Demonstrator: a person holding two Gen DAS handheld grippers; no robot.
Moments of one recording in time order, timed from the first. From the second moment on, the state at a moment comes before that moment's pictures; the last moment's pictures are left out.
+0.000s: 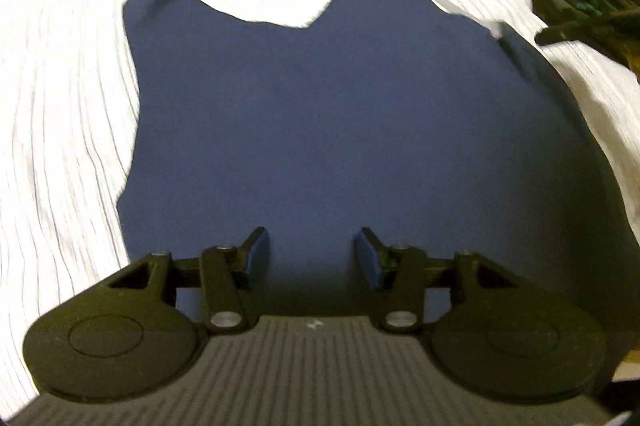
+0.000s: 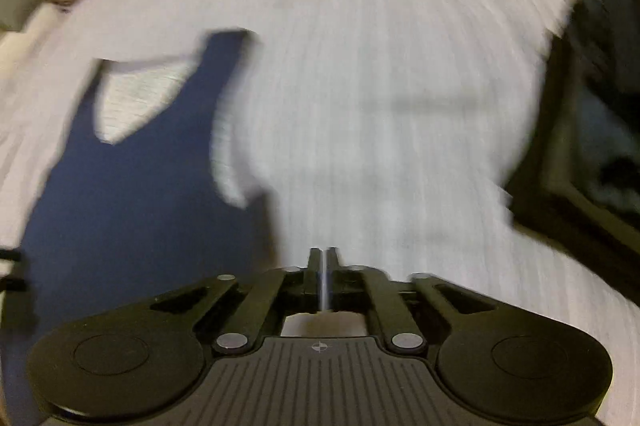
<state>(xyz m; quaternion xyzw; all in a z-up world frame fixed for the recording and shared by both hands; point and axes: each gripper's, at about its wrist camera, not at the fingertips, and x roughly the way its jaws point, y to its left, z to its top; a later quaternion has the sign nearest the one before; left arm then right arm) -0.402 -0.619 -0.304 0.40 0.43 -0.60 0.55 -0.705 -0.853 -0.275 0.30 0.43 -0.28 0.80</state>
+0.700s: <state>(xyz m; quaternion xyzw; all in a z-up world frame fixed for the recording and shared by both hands) -0.276 -0.782 -0.300 0.45 0.22 -0.66 0.56 -0.554 -0.930 -0.254 0.16 0.47 -0.17 0.85</state>
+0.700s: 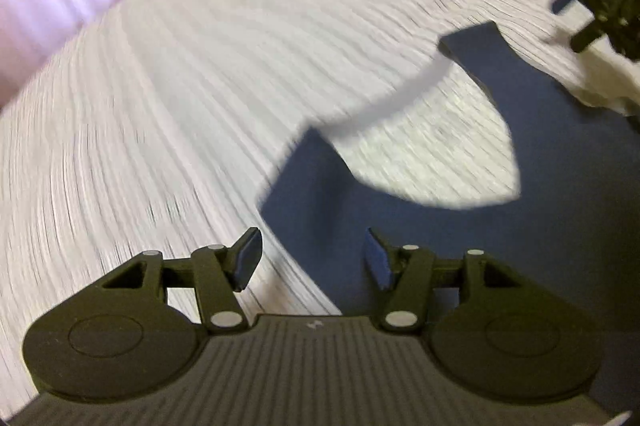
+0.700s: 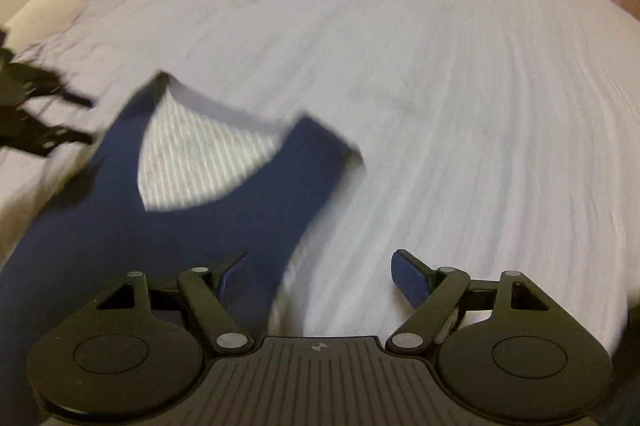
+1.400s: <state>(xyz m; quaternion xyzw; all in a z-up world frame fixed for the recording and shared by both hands) -0.250 -0.847 -0.337 0.49 0.23 -0.71 0.45 -0.450 -0.976 -0.310 0.09 0.56 -0.11 0.82</state>
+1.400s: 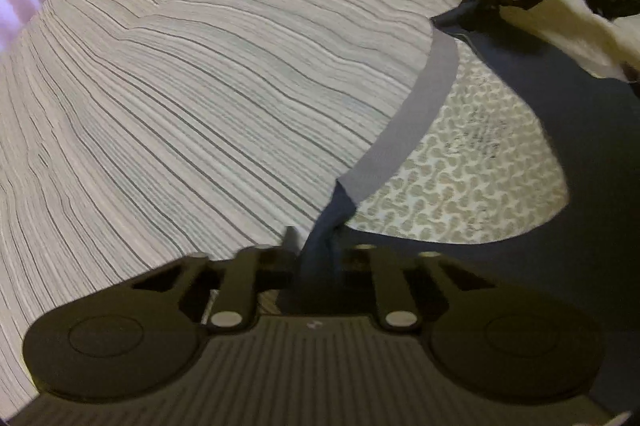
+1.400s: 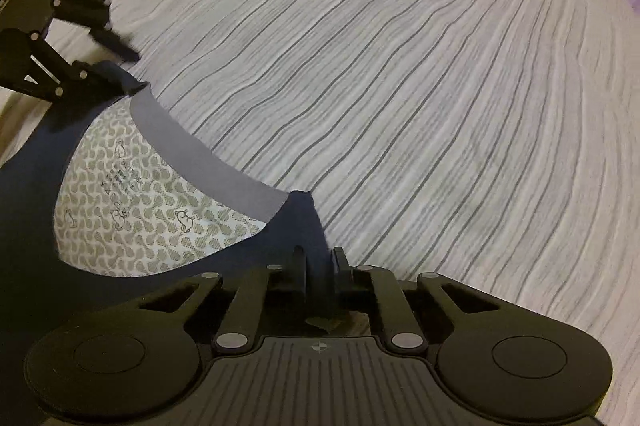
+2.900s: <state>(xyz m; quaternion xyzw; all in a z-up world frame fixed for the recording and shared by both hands) -0.434 -0.385 -0.294 0.42 0.09 -0.76 0.49 -0.697 -0.521 -0.273 -0.07 0.48 -0.17 0.86</state>
